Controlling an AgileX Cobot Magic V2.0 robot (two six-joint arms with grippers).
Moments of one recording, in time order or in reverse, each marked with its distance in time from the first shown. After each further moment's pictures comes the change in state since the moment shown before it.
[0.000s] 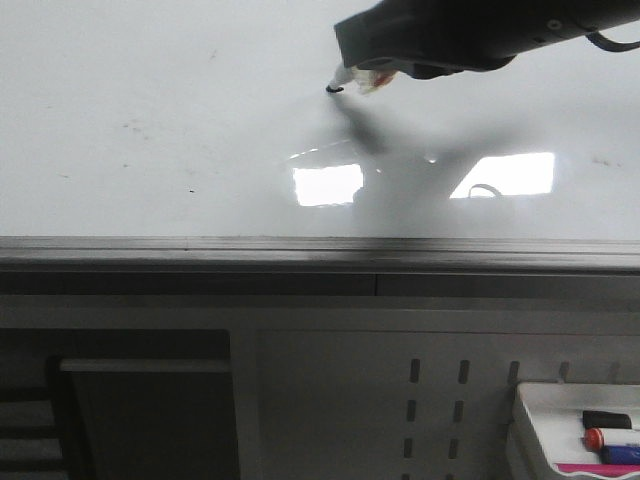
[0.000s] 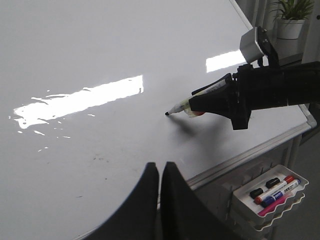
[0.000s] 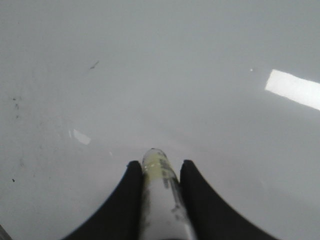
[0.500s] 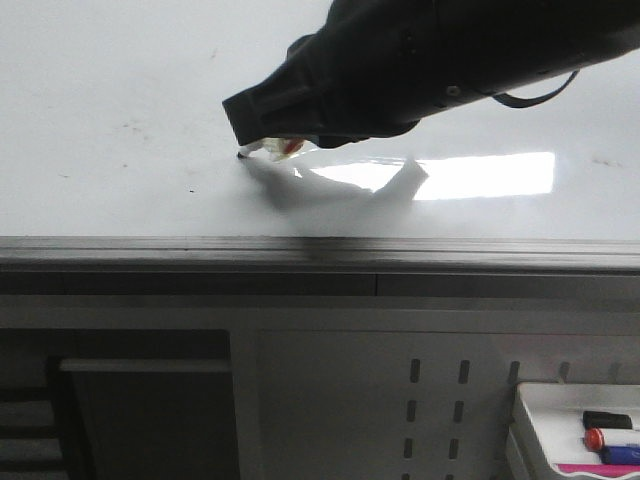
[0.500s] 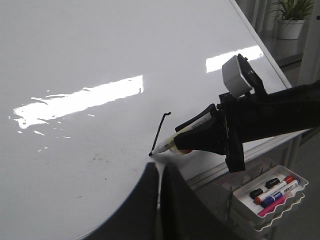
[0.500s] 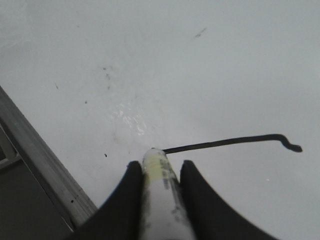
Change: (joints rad) left arm 0.000 0.000 0.000 -0.002 0.000 0.000; right arm 0.155 0.098 -0.034 0.040 0.017 0.000
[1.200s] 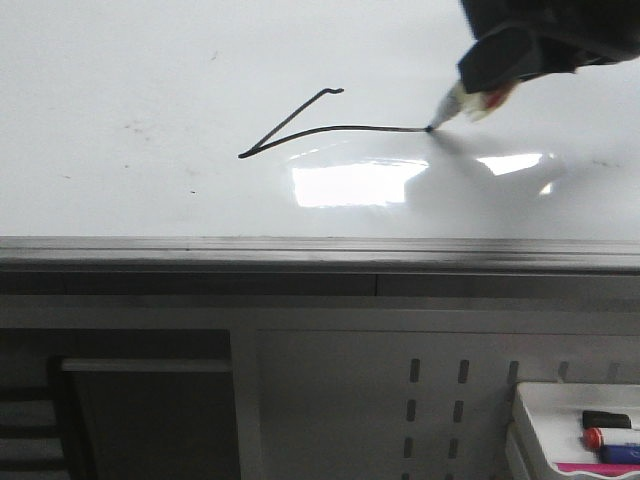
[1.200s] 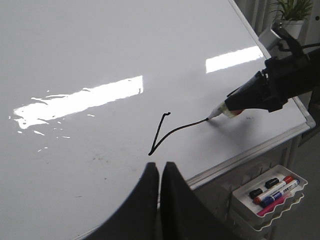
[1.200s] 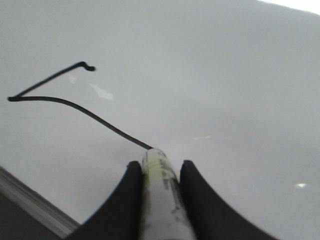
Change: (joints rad) left arm 0.000 0.000 0.000 0.000 0.000 0.000; right arm -0.374 -0.291 0.024 0.034 0.464 0.000
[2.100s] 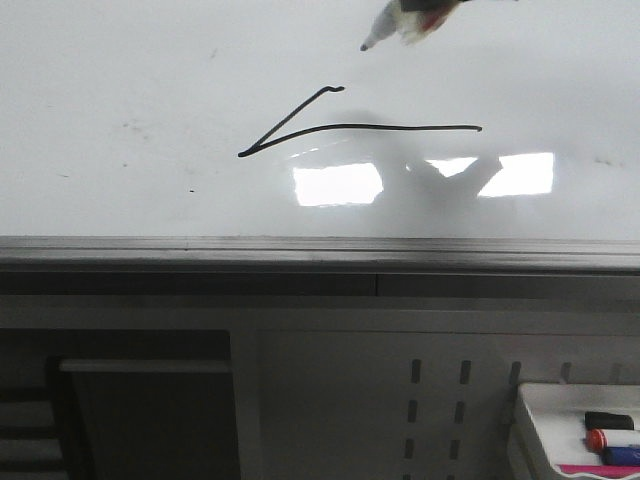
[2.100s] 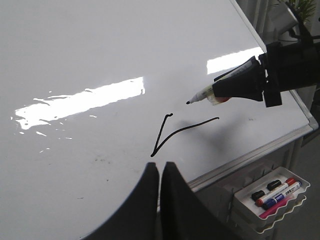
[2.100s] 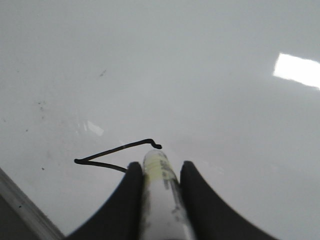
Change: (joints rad) left arm 0.000 0.000 0.000 -0.002 -0.005 0.000; right arm 0.186 0.002 -0.016 -0.027 -0.222 0.000
